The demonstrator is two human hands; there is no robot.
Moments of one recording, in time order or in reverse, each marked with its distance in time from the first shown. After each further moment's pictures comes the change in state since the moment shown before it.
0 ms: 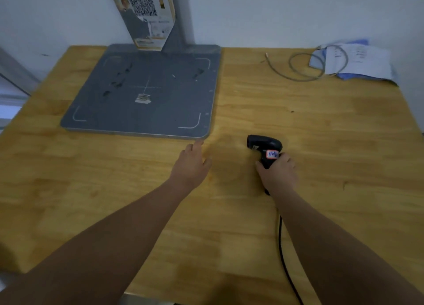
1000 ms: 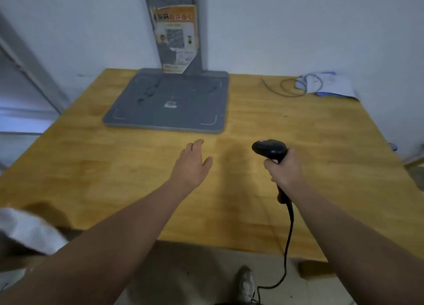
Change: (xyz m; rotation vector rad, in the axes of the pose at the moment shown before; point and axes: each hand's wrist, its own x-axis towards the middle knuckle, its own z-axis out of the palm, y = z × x) left_hand -0.148 -0.039 -0.054 -0.067 0.157 0.134; right_hand -0.164 0.008 -0.059 0.547 -0.030 -0.199
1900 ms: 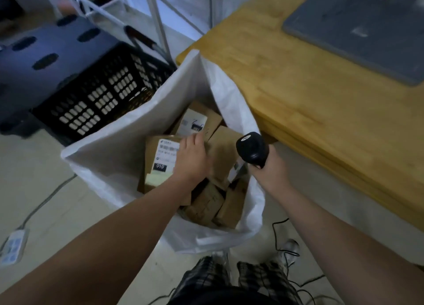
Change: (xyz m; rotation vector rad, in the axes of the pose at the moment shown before) left_hand -0.366 -0.300 -0.084 0.089 0.181 -0.574; right_hand -0.345 -0.005 0.311 -0.342 -0.651 -0.435
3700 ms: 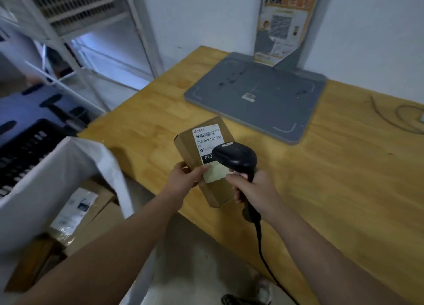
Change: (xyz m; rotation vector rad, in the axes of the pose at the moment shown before) left_hand 0.135 0.321 0.075 -1.075 -0.111 -0.333; right_hand 0.100 0.105 -0.312 0.616 -0.151 0.012
